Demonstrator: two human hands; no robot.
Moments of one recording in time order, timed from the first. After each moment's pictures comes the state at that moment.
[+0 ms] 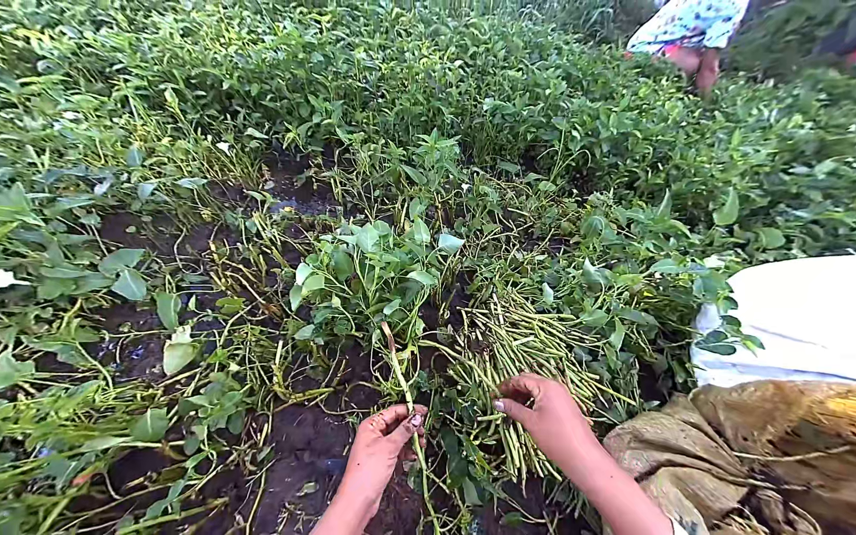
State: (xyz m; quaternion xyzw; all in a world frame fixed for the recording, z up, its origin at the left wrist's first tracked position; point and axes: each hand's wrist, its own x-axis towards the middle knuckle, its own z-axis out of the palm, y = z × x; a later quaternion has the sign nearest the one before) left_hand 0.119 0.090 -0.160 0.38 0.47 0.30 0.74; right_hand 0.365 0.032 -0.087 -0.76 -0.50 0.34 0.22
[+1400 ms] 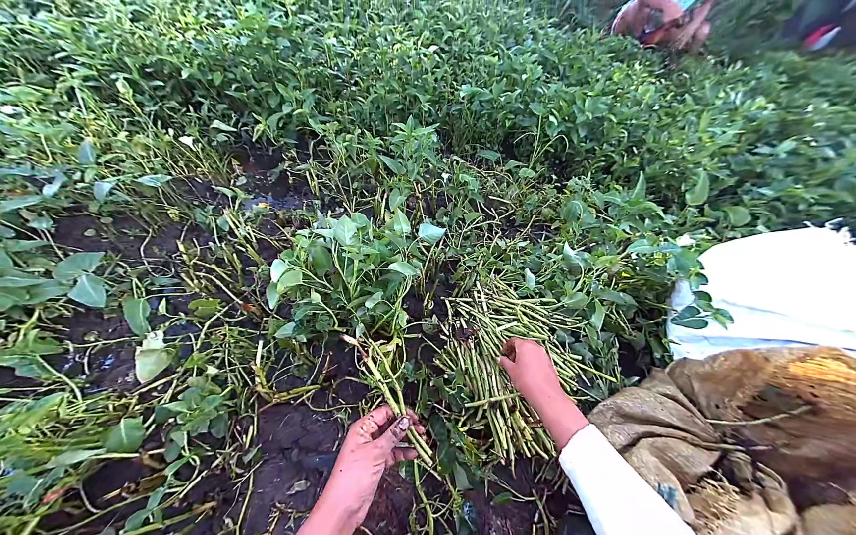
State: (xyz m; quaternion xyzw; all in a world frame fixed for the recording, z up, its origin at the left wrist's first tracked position) left_hand 0.113 0.077 -0.152 0.37 0.41 0.29 0.78; right_hand 0.419 0.069 -0.164 -0.87 -0.42 0.24 0.09
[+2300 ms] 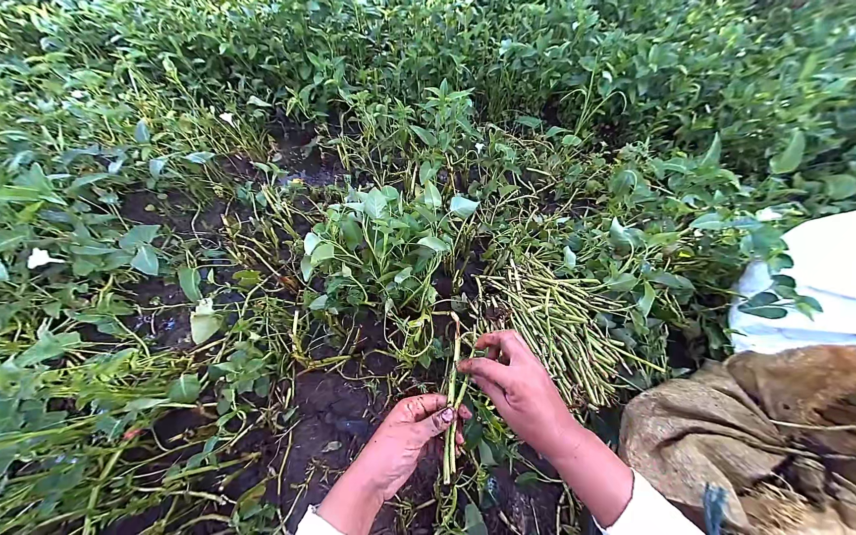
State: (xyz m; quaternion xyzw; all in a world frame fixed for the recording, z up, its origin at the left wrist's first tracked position) left_hand 0.113 0.076 -0.139 0.36 0.31 0.19 0.86; right_hand 0.330 0.037 -0.131 -0.59 -0.72 0.11 0.35
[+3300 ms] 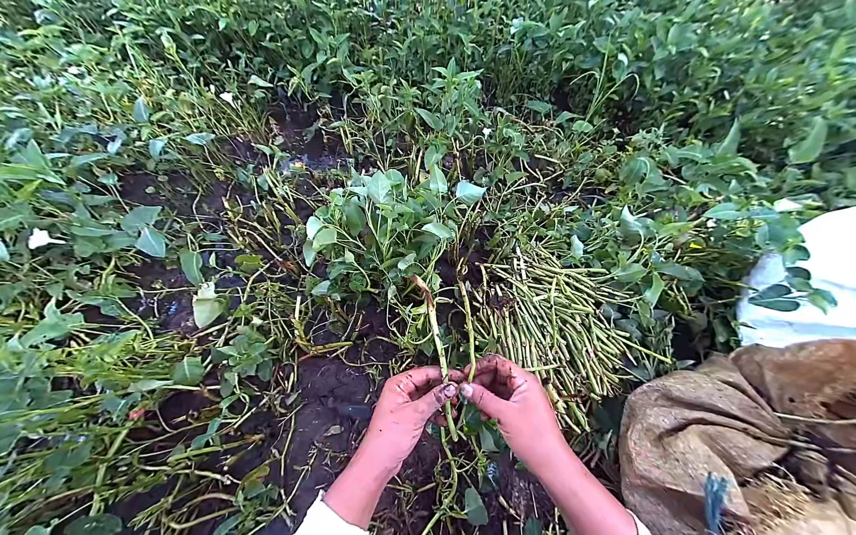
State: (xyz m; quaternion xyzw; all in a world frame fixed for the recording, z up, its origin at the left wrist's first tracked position) left_hand 0.121 0.075 -0.139 0.43 0.39 0.30 0.76; right_hand 0.293 0.012 -0.125 -0.63 -0.34 0.50 0.48
